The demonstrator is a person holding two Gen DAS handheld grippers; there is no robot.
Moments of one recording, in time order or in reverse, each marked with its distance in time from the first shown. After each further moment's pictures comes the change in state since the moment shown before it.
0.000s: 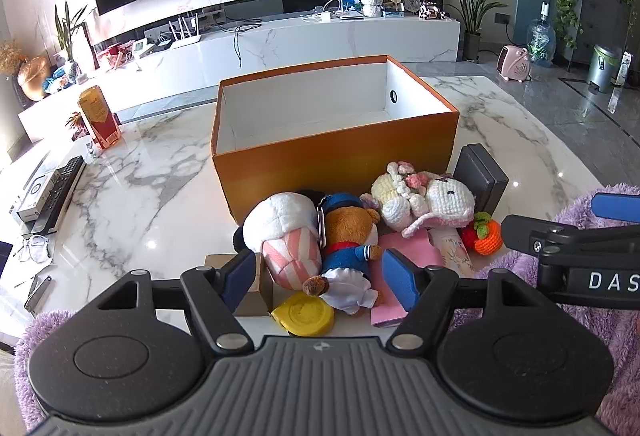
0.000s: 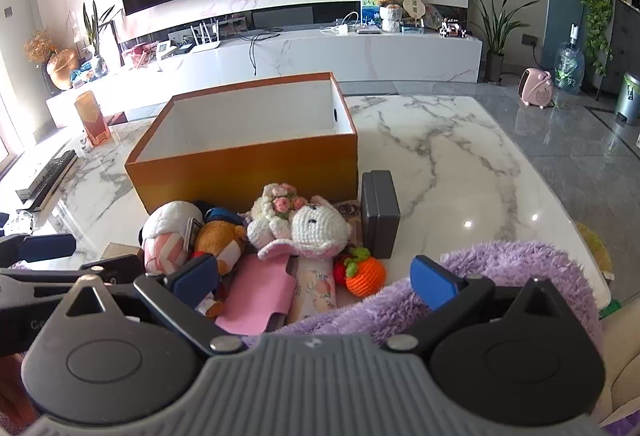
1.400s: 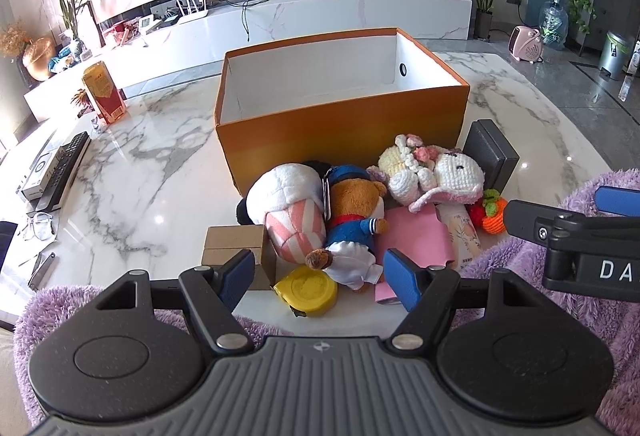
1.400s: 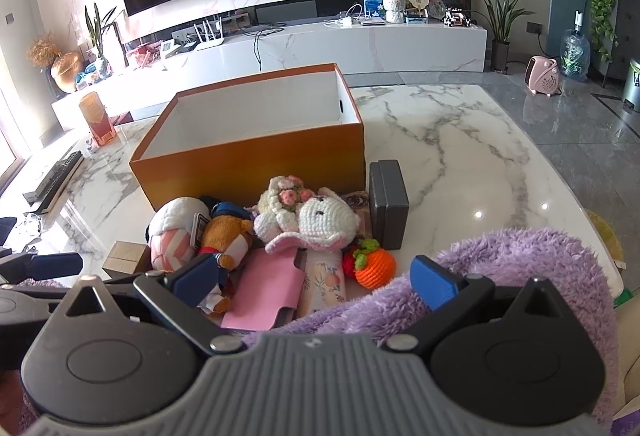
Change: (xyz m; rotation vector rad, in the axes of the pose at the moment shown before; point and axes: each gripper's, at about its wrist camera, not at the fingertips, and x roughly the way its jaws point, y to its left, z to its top) left arm 0.007 -0.001 -0.004 -0.017 0.081 0.020; right arm 0.006 -0.003 -0.002 0.029 0.029 0.039
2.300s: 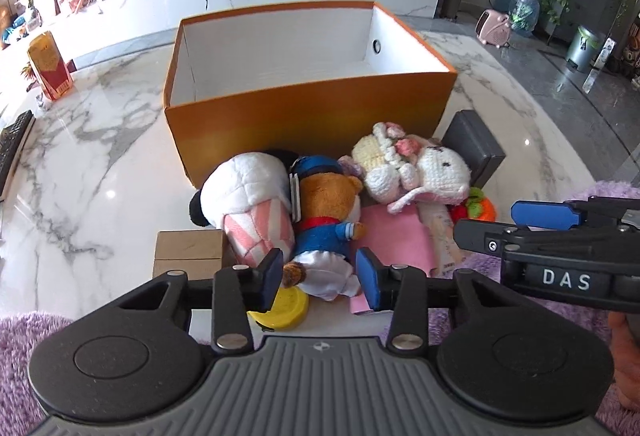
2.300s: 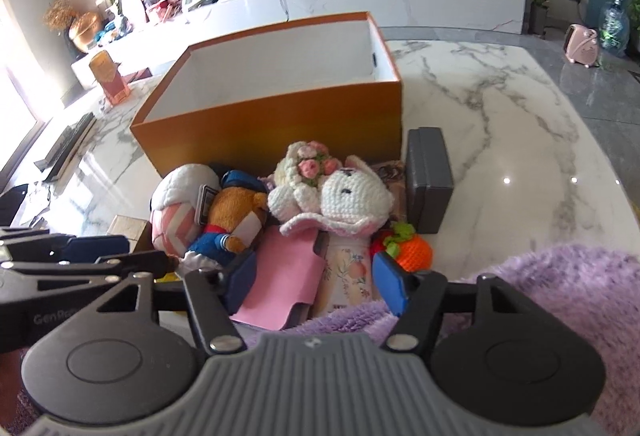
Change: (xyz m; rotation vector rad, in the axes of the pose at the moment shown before) left arm 0.051 0.015 0.023 -0.009 0.111 -0.159; right arm 0.061 0.002 0.018 -0.040 0.170 0.101
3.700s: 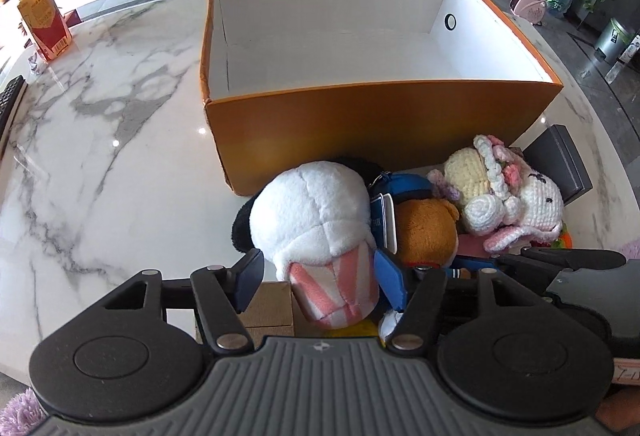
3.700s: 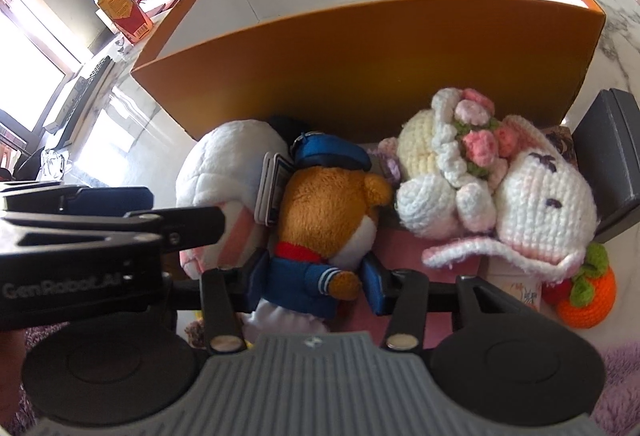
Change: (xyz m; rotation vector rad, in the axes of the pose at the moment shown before) left arm 0.066 0.062 0.046 -0.077 0.163 0.005; right arm 0.136 0.062 0.033 0.014 0.242 0.142
